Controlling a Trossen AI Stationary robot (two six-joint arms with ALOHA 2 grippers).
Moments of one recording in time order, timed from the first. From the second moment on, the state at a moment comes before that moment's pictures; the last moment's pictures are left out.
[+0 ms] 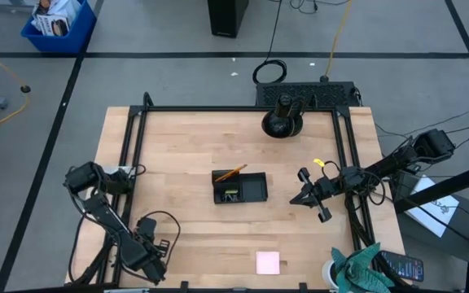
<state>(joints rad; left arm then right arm) -0.96 1.84 1.11 -1.20 0.19 -2.27 0.29 1.04 0.02 1.17 -0.08 0.09</state>
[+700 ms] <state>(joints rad) -0.90 1.83 1.01 -0.98 0.11 -2.10 0.29 1.04 0.02 1.18 -0.07 0.09</state>
